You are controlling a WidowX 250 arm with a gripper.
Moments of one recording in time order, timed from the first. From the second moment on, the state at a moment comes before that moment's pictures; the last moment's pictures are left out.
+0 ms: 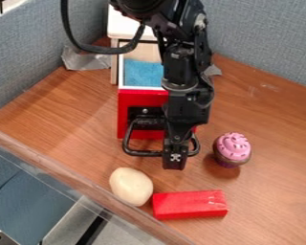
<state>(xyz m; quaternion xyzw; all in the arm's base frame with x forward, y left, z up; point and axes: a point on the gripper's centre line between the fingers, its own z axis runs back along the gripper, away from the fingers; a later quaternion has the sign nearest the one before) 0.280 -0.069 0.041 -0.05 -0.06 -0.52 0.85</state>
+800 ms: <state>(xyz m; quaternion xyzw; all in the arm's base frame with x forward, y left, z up) 0.269 -0.076 0.035 -0.05 -0.08 -0.56 0.83</state>
